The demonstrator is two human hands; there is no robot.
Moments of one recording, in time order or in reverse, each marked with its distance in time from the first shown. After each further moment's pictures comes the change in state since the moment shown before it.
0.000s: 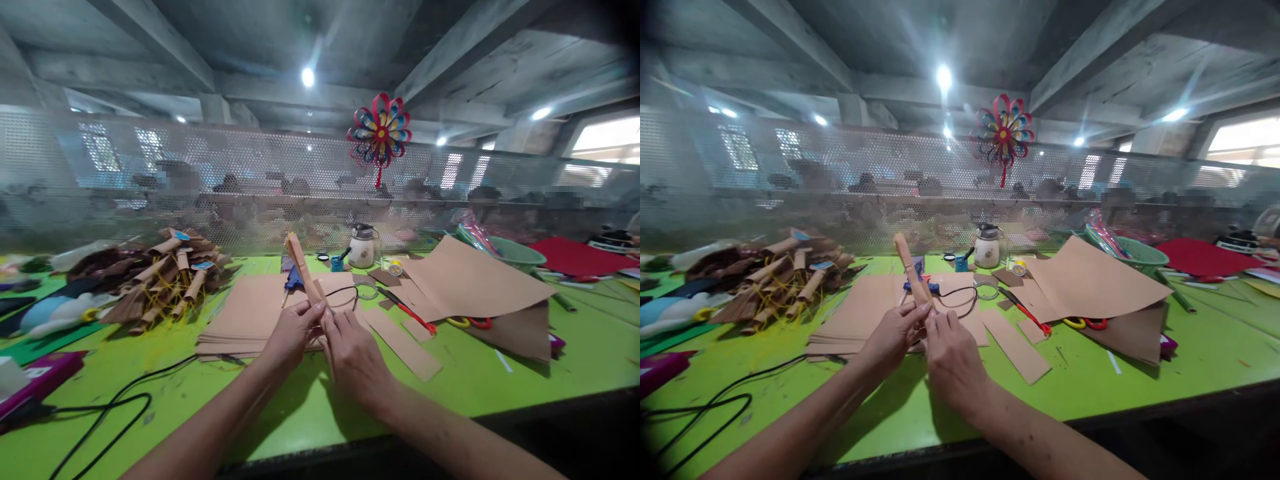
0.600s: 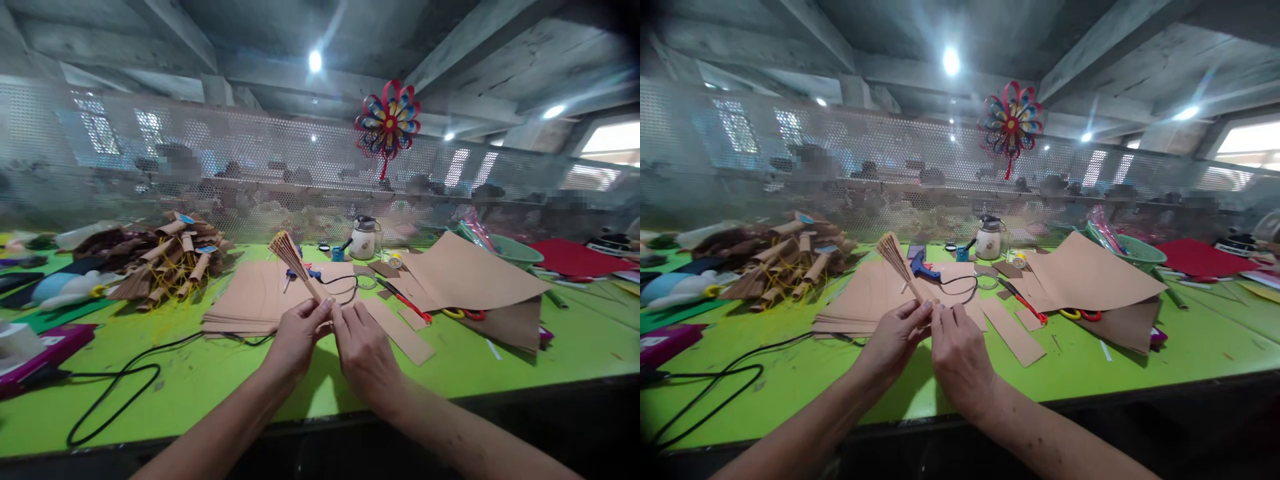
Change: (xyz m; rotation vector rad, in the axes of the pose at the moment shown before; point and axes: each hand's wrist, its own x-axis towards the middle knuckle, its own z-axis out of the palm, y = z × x) left_hand -0.041 -0.005 0.019 -0.120 0.013 0.050; right_hand -0.012 -0.009 -0.028 -0.143 0.027 -0.027
